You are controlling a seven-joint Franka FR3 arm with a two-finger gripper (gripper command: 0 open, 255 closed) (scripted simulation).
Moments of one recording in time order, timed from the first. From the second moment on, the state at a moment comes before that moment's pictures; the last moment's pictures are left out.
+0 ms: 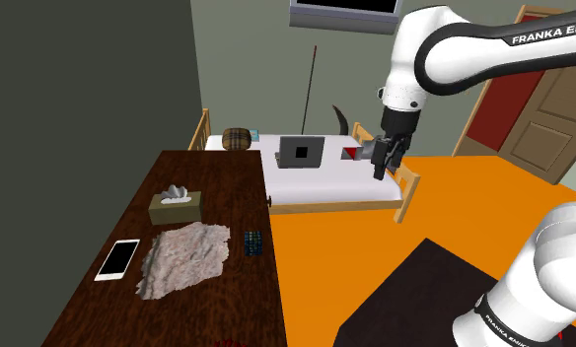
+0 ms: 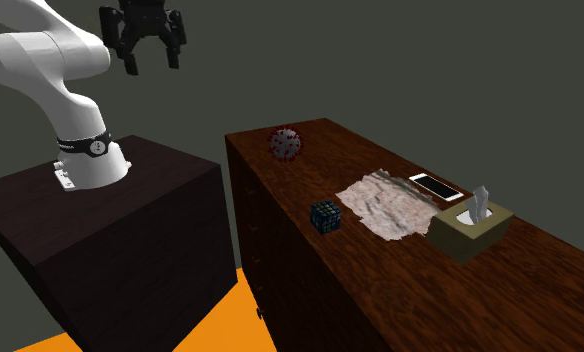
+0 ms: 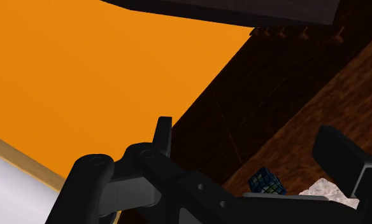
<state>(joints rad) 0.05 -0.60 0.05 -2.49 0.02 1.82 0.02</state>
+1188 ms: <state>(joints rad) 0.10 0.03 0.20 -2.33 -0.01 2.32 0.28</state>
